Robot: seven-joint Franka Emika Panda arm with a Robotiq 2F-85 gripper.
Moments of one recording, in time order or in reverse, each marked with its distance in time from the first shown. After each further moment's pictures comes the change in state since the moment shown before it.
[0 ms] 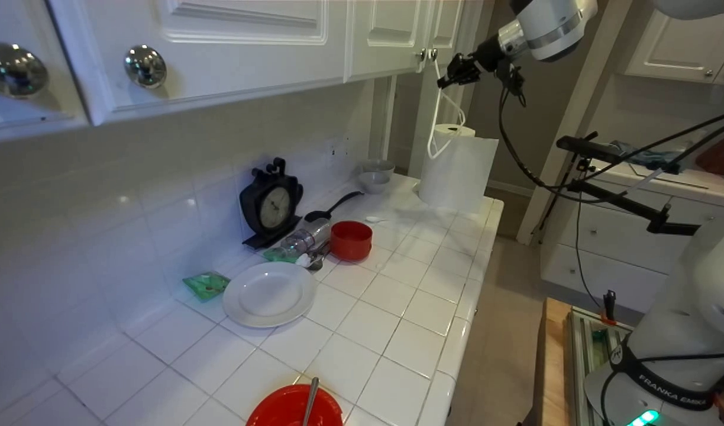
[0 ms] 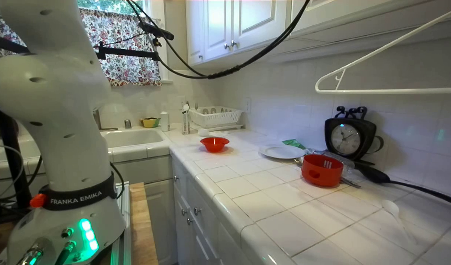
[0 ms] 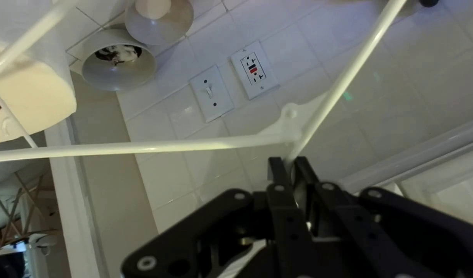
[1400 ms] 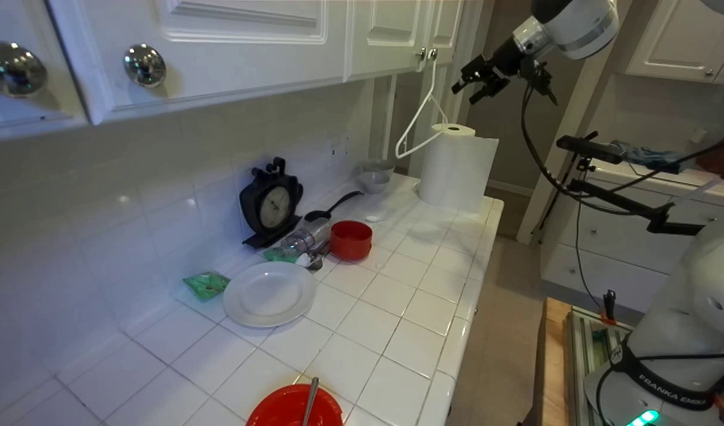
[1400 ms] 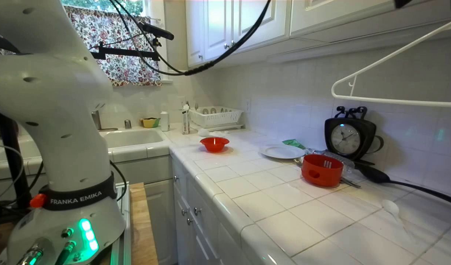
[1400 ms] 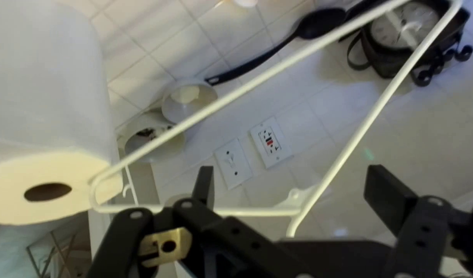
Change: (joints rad) arm -0.049 -0.181 0.041 -0.157 -0.377 -0.121 0.313
